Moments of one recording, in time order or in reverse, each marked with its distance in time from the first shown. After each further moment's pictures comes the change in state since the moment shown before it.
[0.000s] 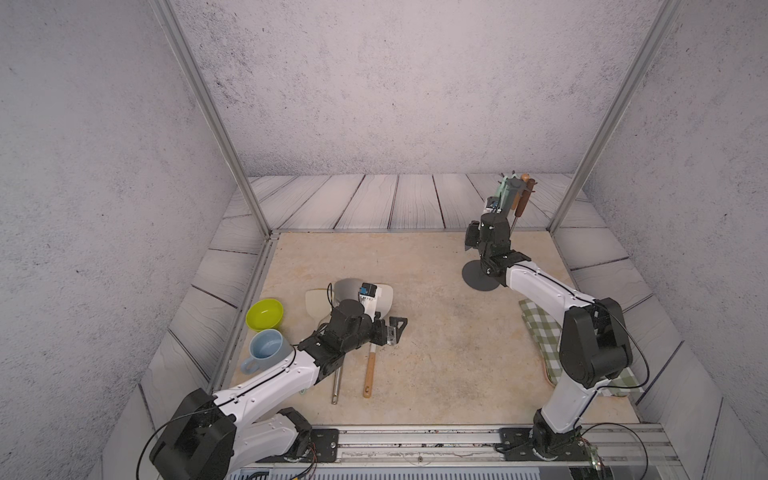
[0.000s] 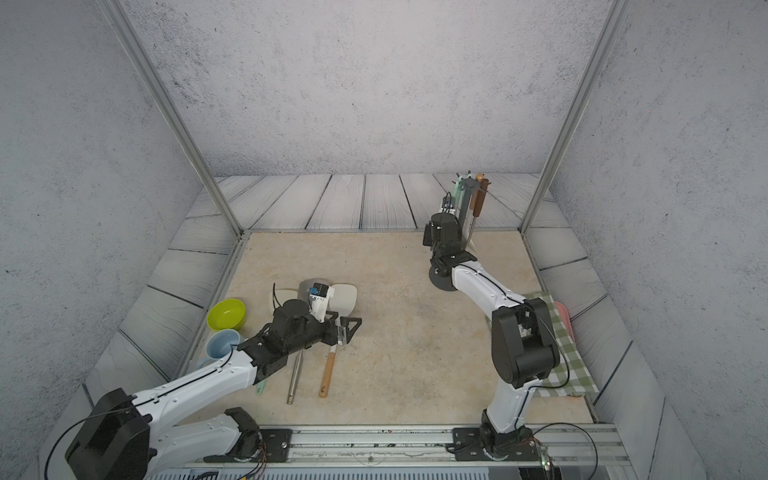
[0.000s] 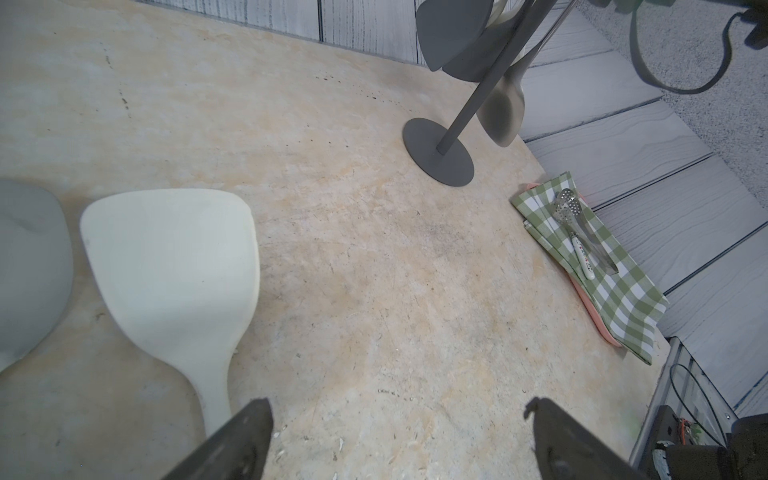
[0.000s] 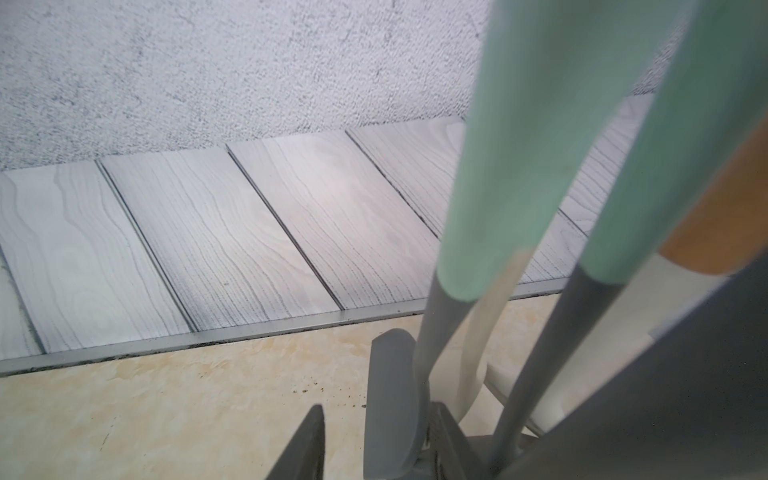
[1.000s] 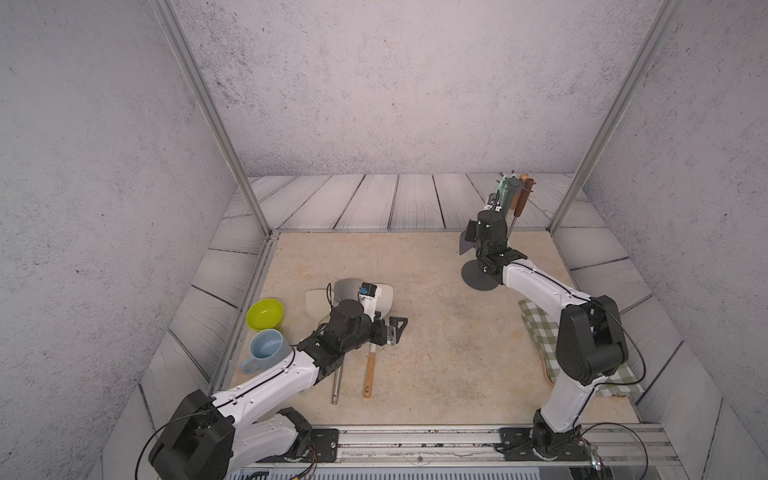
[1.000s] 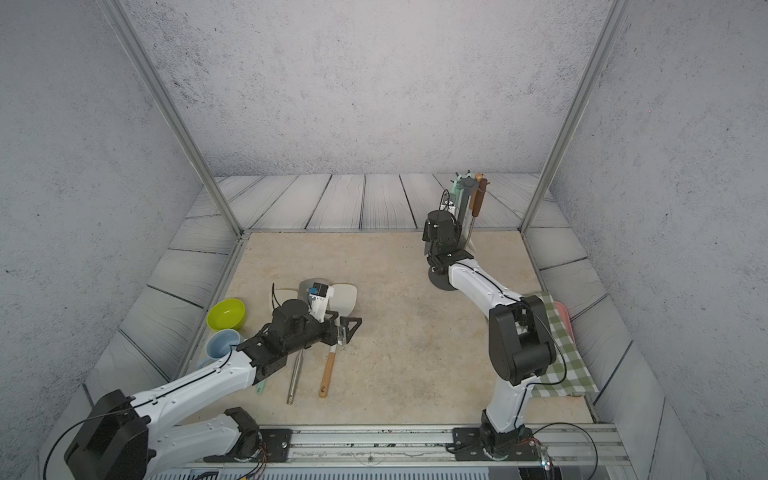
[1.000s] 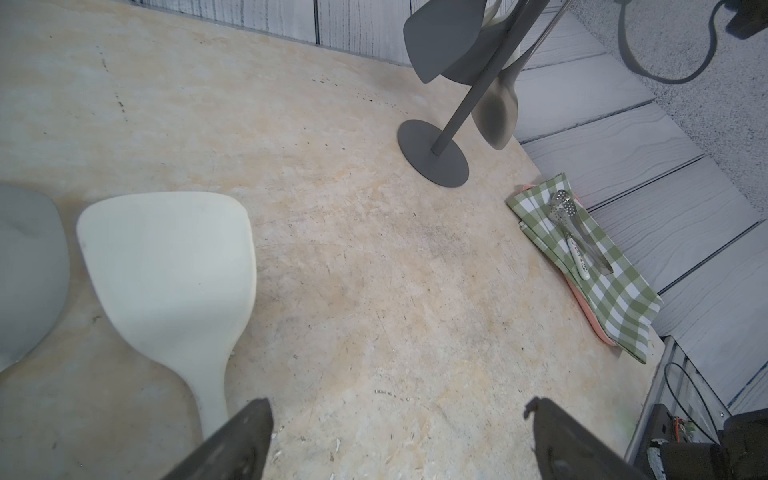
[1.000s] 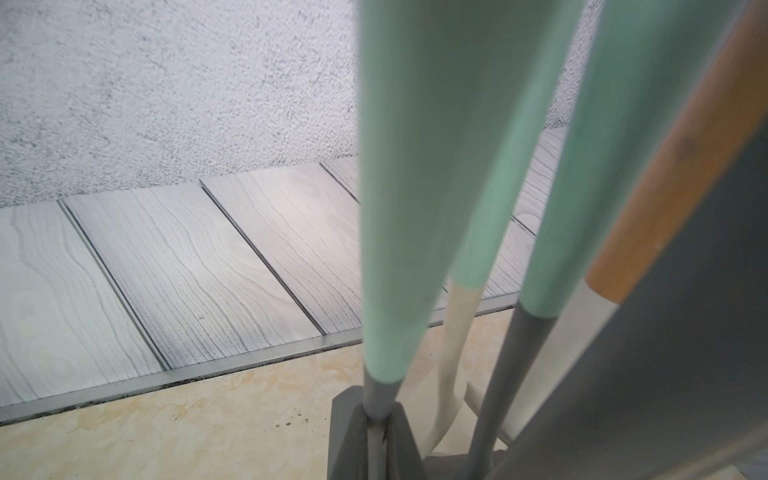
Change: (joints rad) left arm 0.000 -0.009 0.000 0.000 0.006 0.000; right arm 0.013 0.024 0.026 0.032 0.069 0.002
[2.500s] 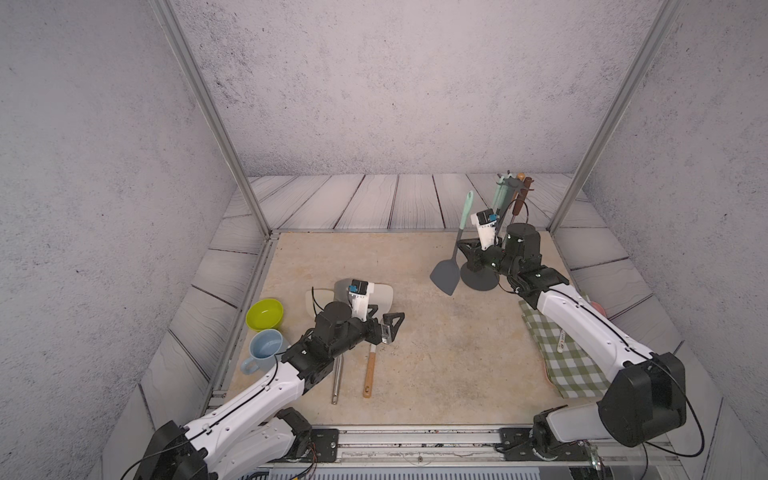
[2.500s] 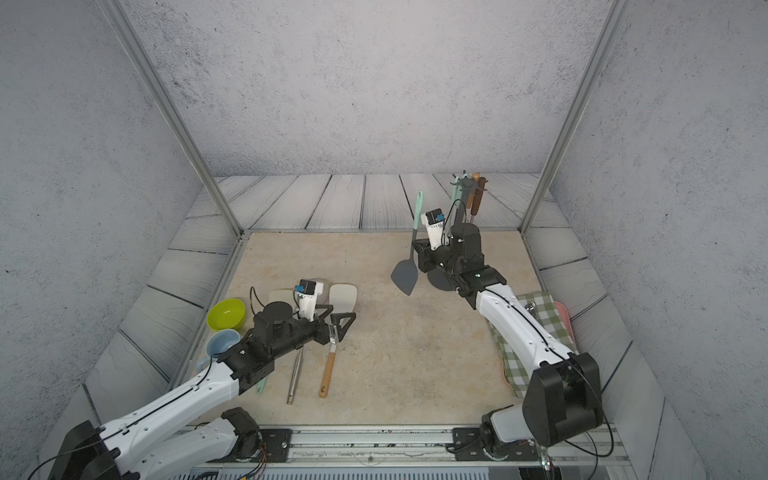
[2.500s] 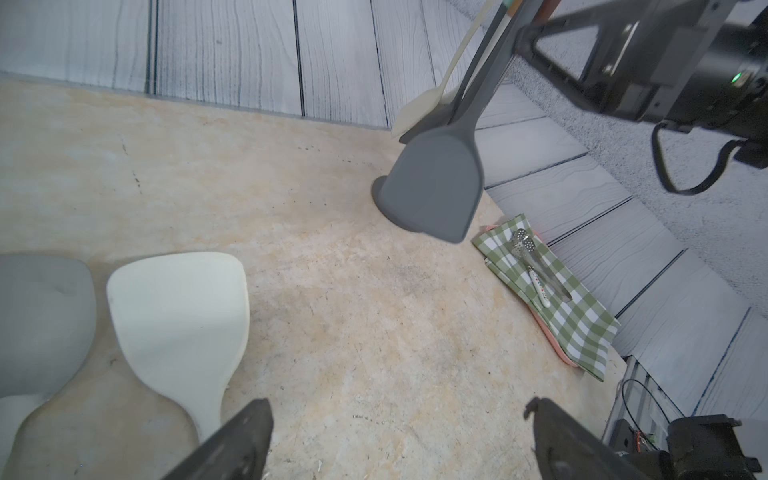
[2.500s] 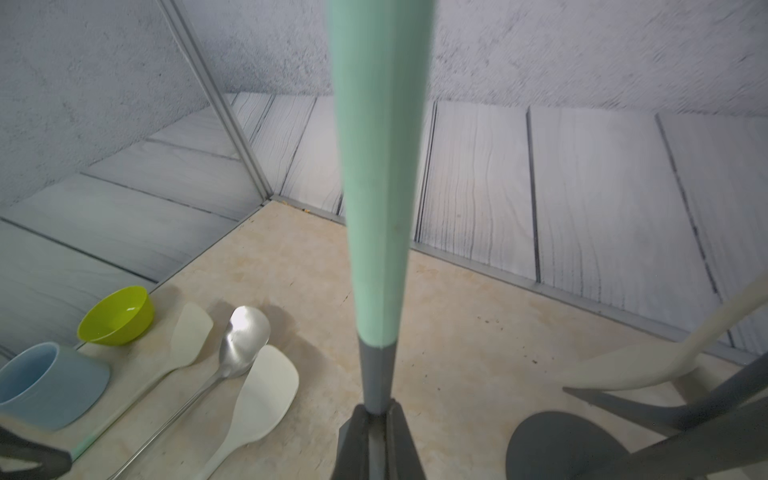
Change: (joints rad) left arm 0.000 -0.199 0.000 -0.031 -0.013 -0.002; right arm -0.023 -0.381 -0.219 -0.270 -0.854 -0.172
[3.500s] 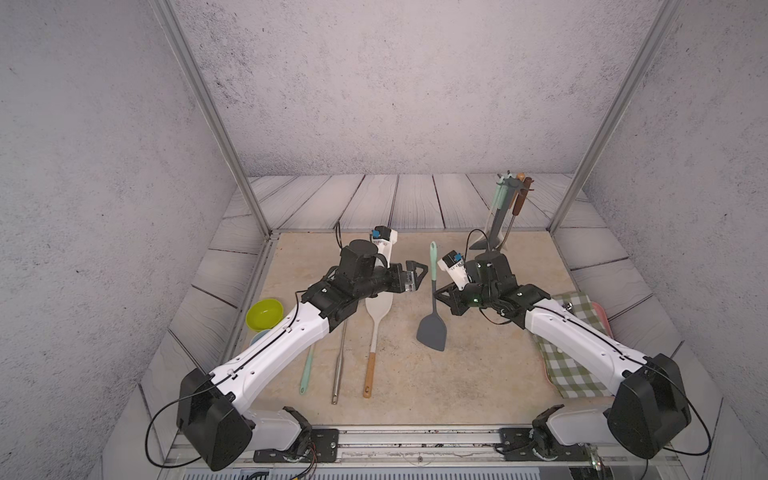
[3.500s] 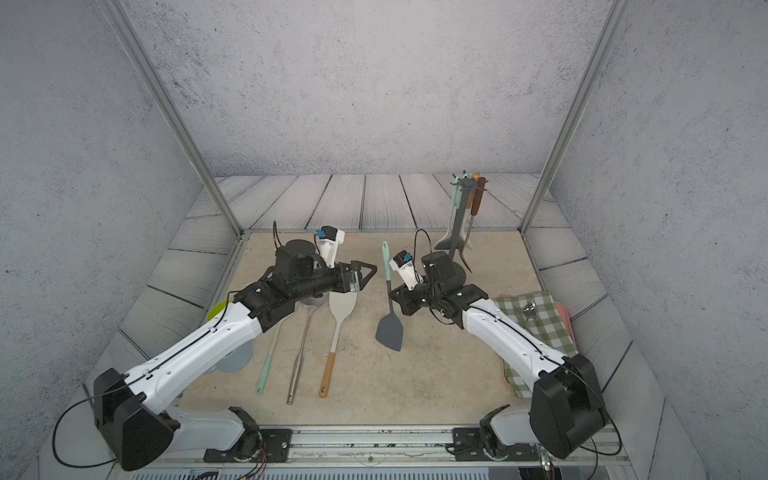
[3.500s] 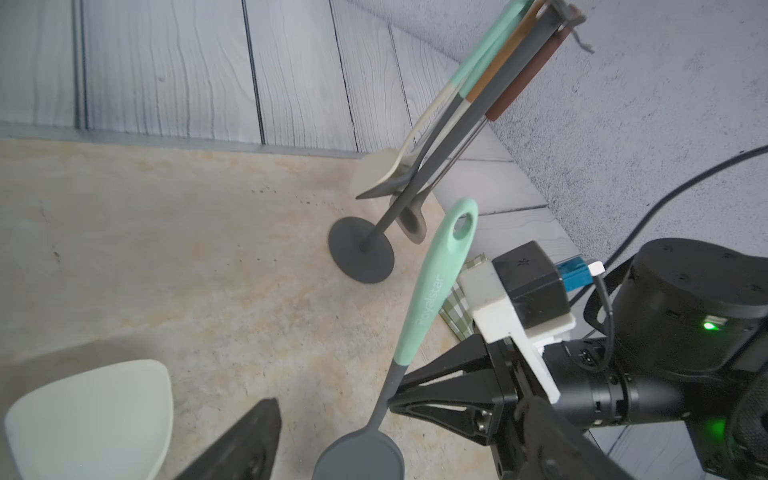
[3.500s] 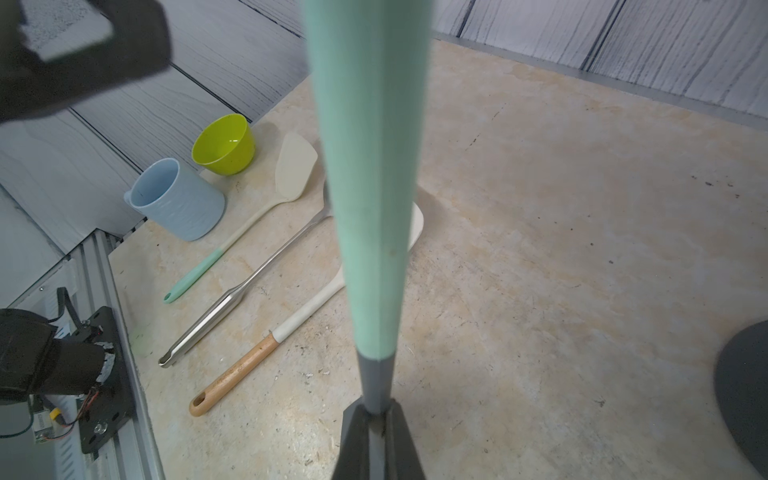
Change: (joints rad) left arm 0.002 0.438 0.677 -0.343 0.093 -0.091; right arm 0.191 -0.040 -0.121 -0.225 -0.083 -0.039
